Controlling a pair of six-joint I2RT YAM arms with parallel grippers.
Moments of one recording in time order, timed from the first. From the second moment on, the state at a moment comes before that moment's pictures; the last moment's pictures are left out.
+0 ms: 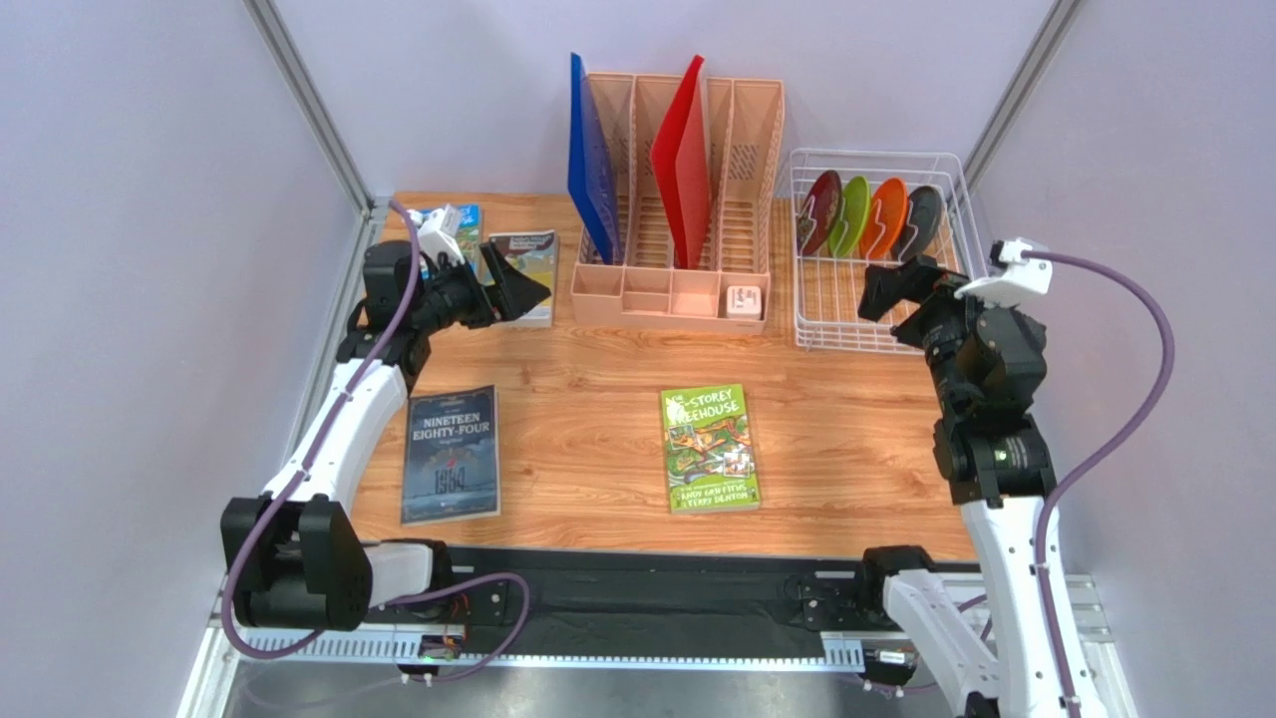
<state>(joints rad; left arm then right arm) -0.04 1.24 0.95 -0.10 0.60 -0.46 0.05 0.73 0.95 -0.28 0.07 0.38</state>
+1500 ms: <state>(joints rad) -0.31 1.29 0.94 0.00 0.05 -0.20 0.05 2.32 2.28 -0.59 0.26 0.15</state>
